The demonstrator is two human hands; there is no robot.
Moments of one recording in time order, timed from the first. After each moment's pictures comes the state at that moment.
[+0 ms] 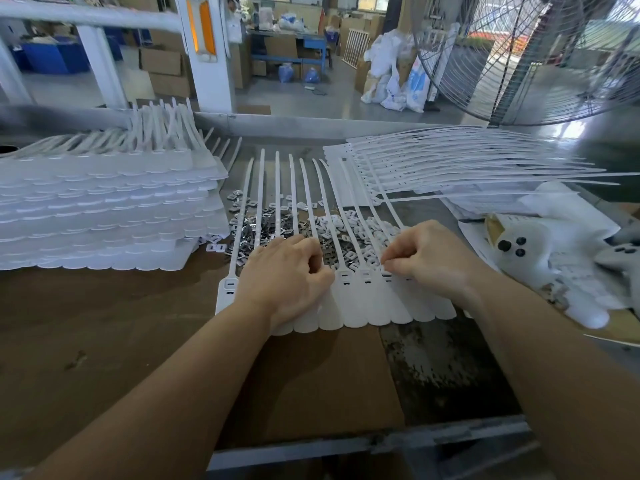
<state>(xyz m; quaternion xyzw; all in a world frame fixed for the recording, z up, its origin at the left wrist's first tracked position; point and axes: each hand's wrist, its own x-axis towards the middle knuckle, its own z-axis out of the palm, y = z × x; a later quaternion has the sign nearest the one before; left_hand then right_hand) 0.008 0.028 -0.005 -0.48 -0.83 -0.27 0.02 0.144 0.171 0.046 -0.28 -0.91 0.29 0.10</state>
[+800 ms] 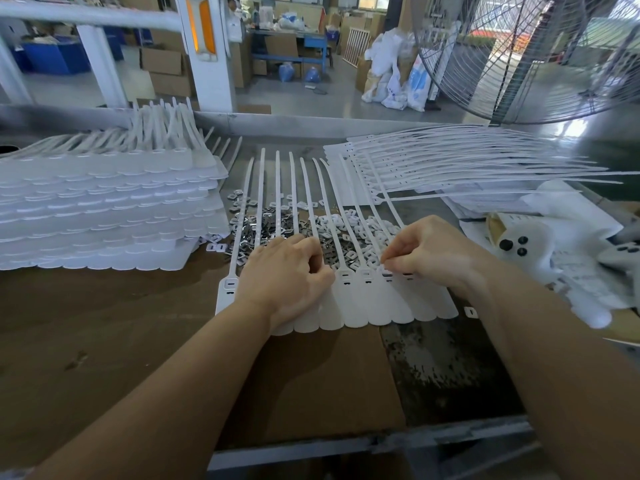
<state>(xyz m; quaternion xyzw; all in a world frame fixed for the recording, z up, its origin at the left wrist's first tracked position) 0.009 0.027 -0.003 -0.48 -0.83 -0.27 0.02 0.140 0.176 0.051 -0.32 -0.88 0.35 0.07</state>
